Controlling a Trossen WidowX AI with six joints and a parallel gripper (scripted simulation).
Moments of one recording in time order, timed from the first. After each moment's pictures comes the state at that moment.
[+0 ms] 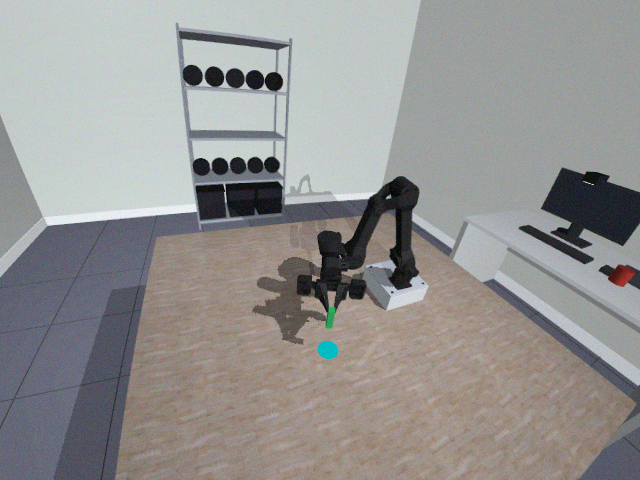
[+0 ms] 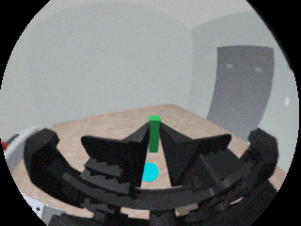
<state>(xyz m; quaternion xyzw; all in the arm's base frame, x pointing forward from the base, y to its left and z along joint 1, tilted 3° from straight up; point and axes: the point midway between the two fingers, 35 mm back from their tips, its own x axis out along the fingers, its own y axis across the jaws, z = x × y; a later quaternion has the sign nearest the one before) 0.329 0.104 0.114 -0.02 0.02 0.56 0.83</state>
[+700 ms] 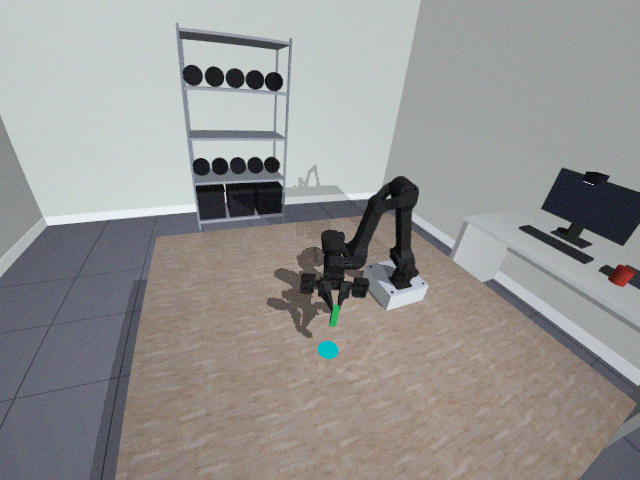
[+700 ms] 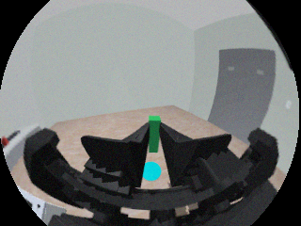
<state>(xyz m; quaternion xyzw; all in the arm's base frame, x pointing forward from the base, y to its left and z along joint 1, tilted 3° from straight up) 0.317 0.101 0.115 -0.02 0.00 0.57 0.82</state>
